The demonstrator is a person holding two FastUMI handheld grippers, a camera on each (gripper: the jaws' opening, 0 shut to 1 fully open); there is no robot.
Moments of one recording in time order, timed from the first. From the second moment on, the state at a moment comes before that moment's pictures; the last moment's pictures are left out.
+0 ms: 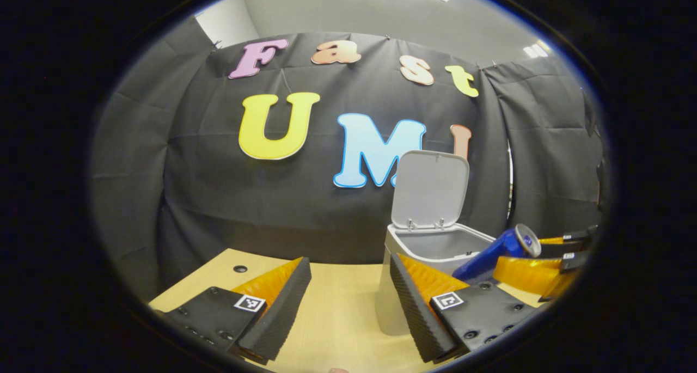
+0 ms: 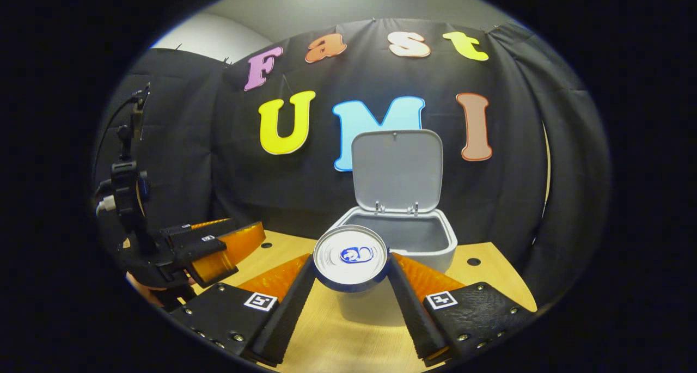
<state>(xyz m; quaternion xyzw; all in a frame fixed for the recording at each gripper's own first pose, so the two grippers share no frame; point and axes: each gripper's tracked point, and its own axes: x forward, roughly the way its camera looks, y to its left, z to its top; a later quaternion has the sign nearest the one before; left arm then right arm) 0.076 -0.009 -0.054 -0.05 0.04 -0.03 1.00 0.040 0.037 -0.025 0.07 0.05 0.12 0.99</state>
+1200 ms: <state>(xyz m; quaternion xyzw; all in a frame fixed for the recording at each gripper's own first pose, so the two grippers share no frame) 0.073 -0.006 -0.056 -0.04 0.05 -0.01 1.00 0.112 -0.016 -0.006 0.04 0.00 0.03 1.00</state>
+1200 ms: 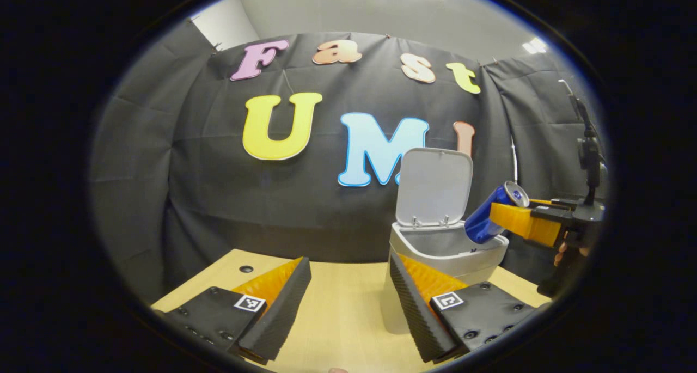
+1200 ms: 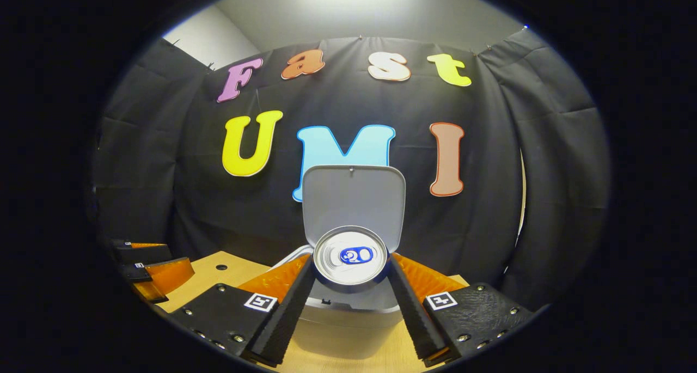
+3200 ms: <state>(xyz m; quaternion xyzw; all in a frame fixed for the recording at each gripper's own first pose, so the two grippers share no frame) 0.071 0.002 -0.051 -0.05 0.05 -0.03 1.00 0.213 -0.023 0.108 -0.01 0.00 -0.01 1.00</state>
